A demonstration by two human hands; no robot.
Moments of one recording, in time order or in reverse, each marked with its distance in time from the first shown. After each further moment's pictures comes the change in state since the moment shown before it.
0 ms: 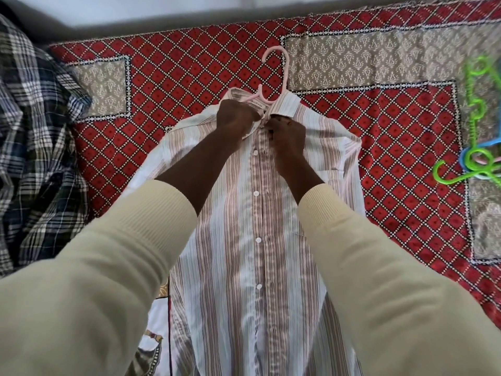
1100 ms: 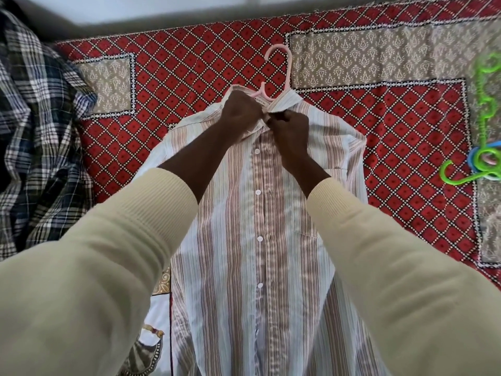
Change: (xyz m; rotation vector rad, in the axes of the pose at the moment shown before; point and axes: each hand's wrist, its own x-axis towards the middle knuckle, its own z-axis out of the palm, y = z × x) left_hand 0.000 0.010 -0.004 0.311 -0.052 0.179; right_hand 0.013 0.003 -0.003 -0.282 -0.037 -0.159
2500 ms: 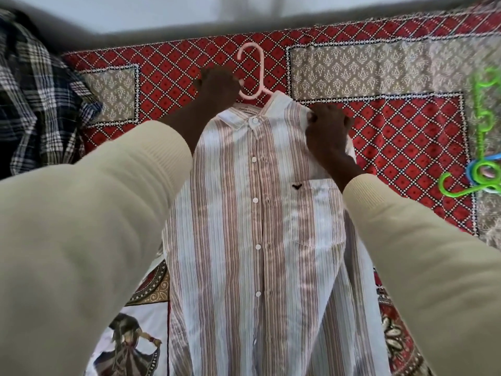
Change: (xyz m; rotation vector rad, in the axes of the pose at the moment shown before) left_hand 0.059 0.001 -0.047 0.357 0.199 0.178; right_hand 0.045 -0.009 -0.068 -0.981 0.145 -0.450
